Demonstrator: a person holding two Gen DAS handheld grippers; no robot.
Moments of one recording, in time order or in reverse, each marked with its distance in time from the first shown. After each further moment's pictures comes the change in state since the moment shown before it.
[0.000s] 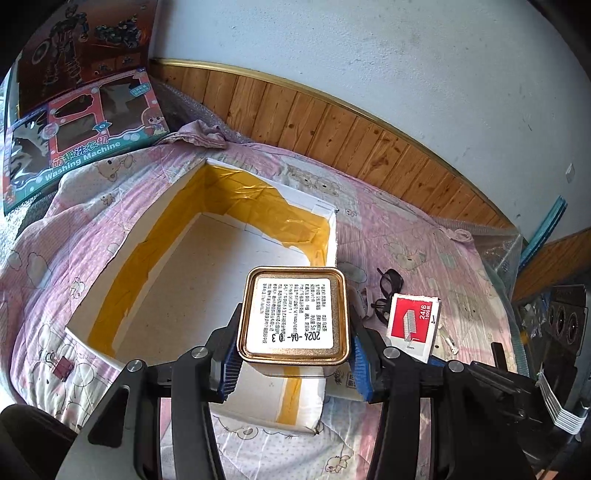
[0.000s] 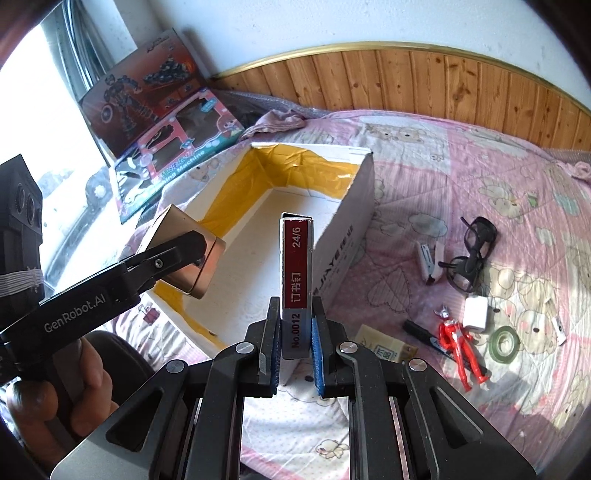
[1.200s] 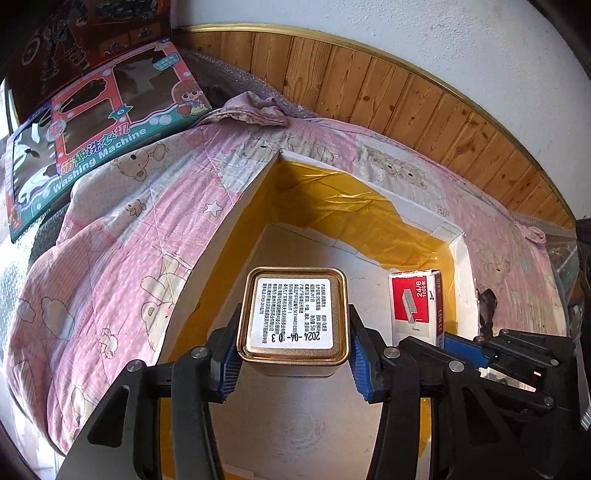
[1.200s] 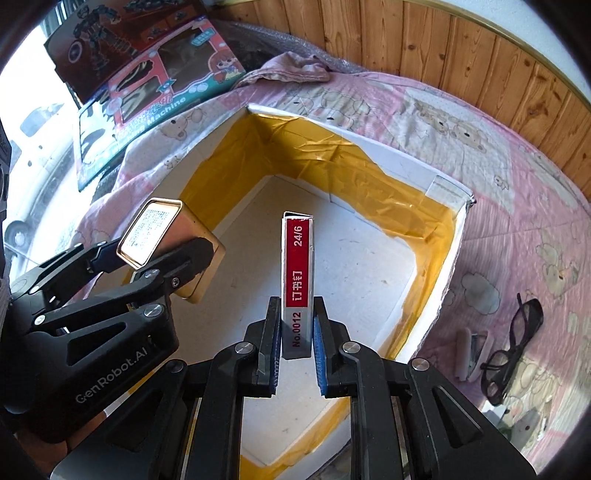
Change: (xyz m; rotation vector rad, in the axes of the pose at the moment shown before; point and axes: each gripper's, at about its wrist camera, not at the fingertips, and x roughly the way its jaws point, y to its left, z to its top) left arm 0.110 0.070 0.075 0.031 0.144 0.225; right arm 0.154 0.022 0.099 -0.139 0.254 -0.069
